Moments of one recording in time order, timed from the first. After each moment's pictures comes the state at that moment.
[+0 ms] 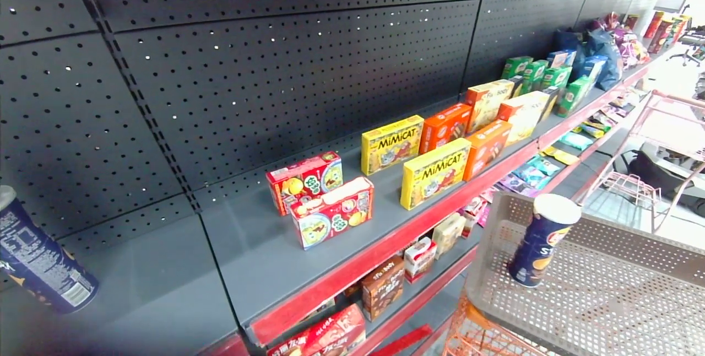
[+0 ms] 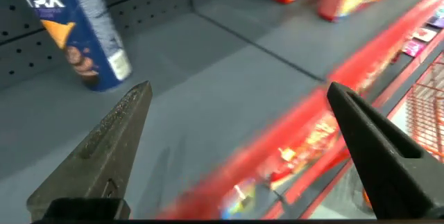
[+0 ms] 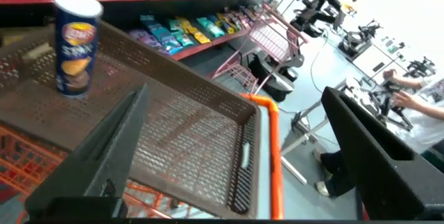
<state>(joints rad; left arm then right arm) -0.01 0.00 0.00 0.00 -0.04 0.03 -0.16 0.09 -0.60 0.42 -0.23 -0.49</state>
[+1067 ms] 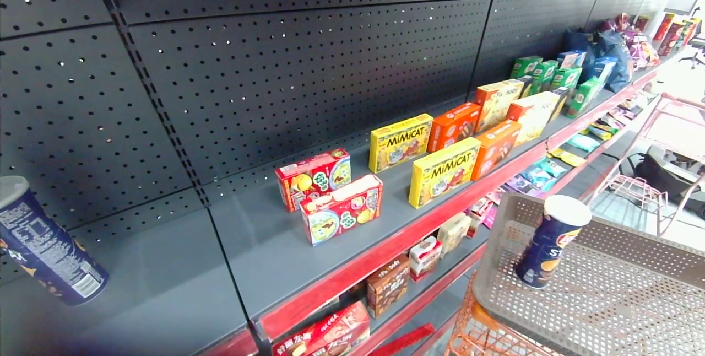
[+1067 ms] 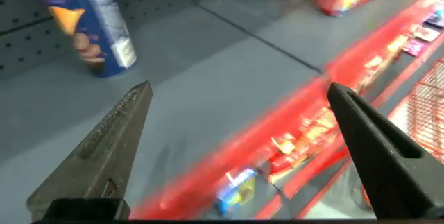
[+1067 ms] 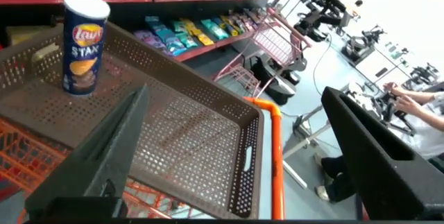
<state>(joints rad) -0.01 0.00 0.00 0.00 -0.04 0.04 -0.16 0.09 -0.60 0.42 -0.23 -0.49</state>
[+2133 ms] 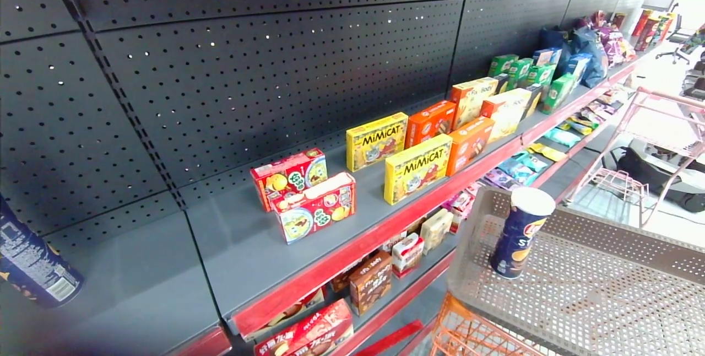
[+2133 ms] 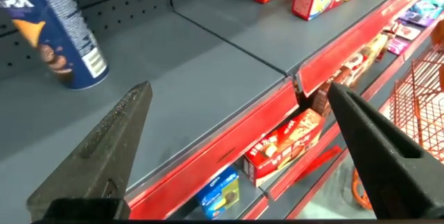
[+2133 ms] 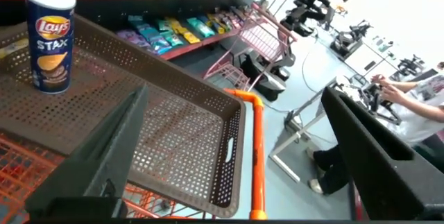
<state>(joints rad) -0.01 0.00 0.00 0.00 -0.04 0.03 -0.16 0.09 -0.60 0.40 -0.23 -0.49</state>
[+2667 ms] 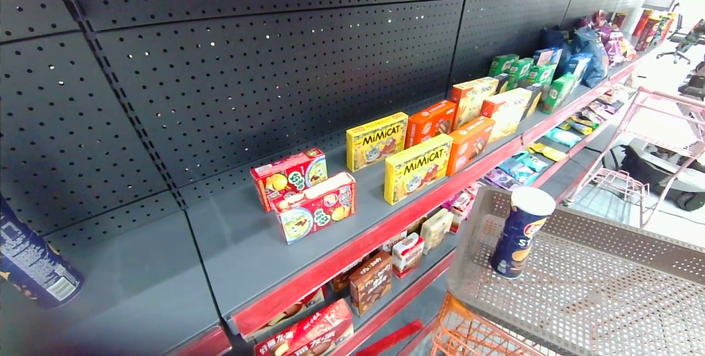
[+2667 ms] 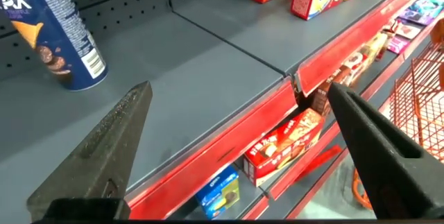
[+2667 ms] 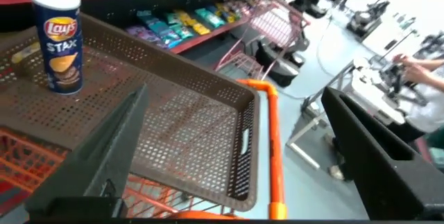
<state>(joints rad) -0.01 0.00 0.00 0.00 -0.04 0.04 -0.15 0.12 -0.57 0.39 -0.25 -0.39</state>
